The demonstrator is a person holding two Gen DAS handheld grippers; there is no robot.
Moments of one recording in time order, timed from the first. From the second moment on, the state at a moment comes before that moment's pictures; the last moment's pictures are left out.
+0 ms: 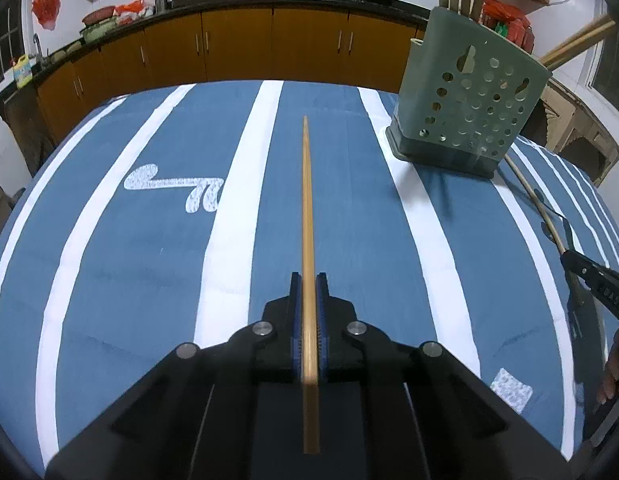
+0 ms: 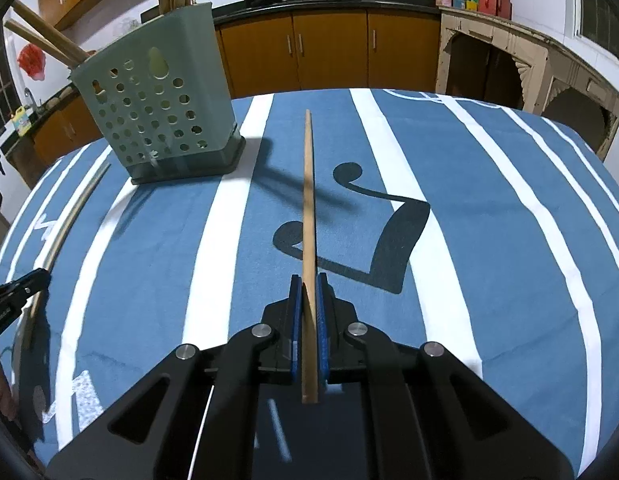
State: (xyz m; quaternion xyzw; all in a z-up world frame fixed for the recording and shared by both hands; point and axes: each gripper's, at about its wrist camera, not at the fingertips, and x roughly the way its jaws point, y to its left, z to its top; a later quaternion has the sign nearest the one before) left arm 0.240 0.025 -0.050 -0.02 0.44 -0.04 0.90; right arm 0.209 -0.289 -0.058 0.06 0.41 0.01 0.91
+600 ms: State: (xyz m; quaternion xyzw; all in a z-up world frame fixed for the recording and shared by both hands) left arm 0.238 0.030 -0.044 -0.02 0.44 -0.04 0.90; right arm 0.201 -0.287 -0.050 0.06 0.40 0.01 0.92
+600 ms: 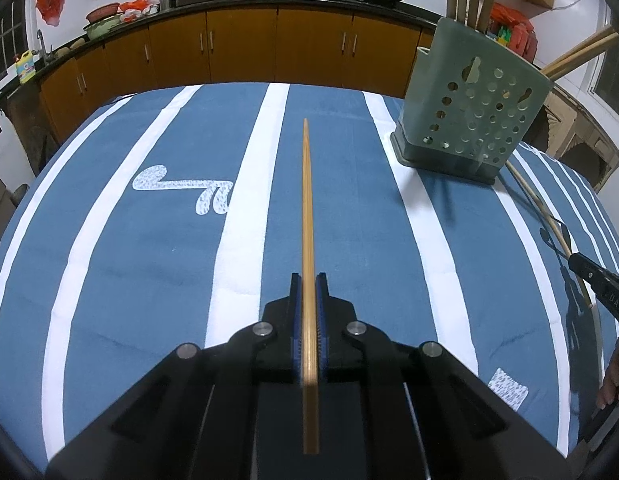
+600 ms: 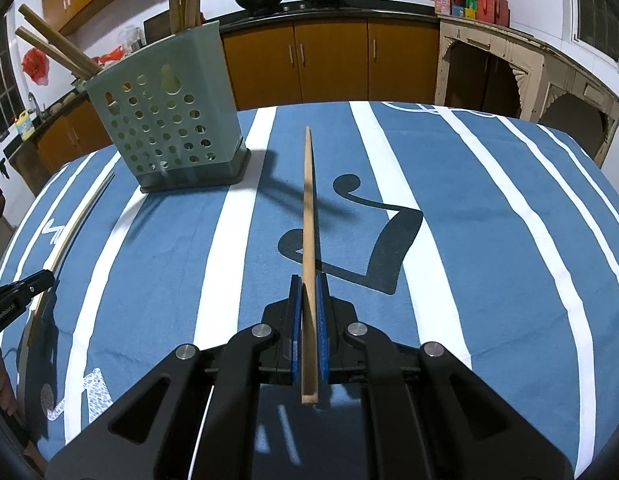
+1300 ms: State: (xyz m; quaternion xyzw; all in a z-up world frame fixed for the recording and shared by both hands) left arm 0.225 0.038 0.028 -0.03 0.36 -0.05 0.93; right arm 0.188 -0.302 0.019 0.08 0.30 0.01 0.95
